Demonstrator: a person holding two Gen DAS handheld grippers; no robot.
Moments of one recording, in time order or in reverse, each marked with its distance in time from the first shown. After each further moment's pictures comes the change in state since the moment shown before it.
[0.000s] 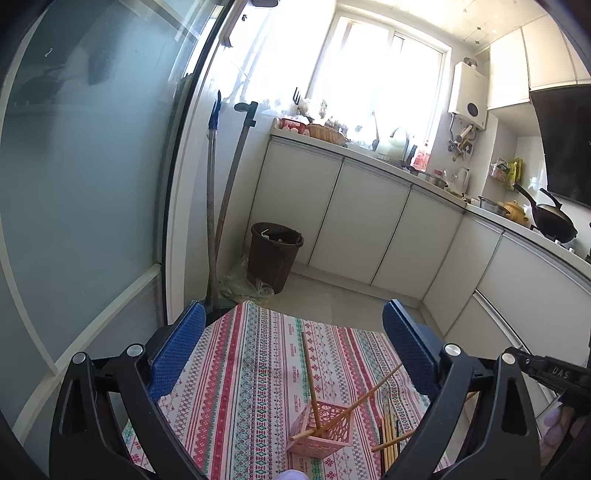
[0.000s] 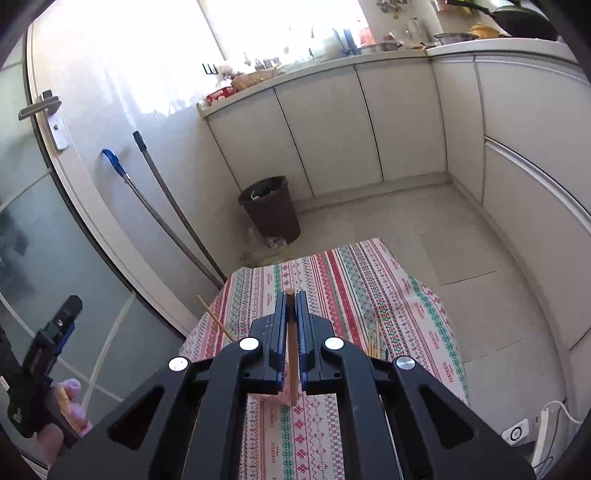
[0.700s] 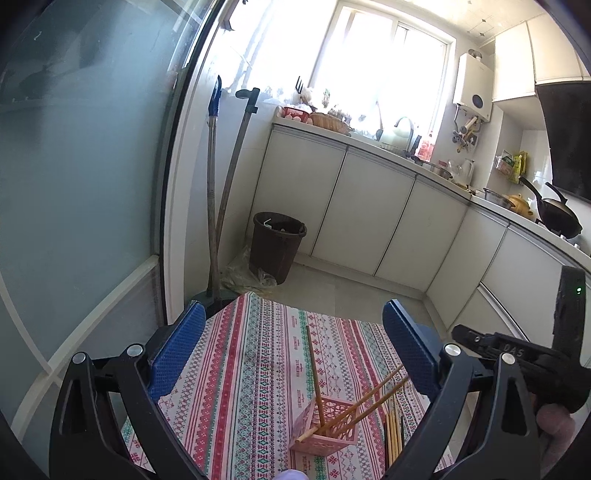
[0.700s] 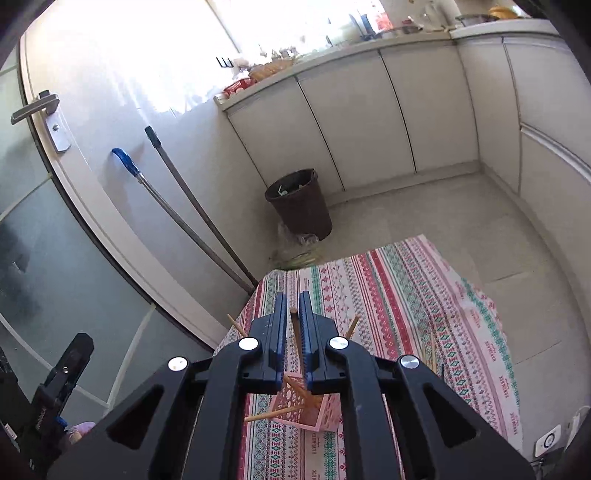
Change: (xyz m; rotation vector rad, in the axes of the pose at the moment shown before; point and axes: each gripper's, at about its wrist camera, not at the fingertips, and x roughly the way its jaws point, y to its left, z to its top) left arm 0.016 0.001 -0.002 0.004 0.044 0.009; right arm 0.092 0.026 0.003 0.038 0.082 0.090
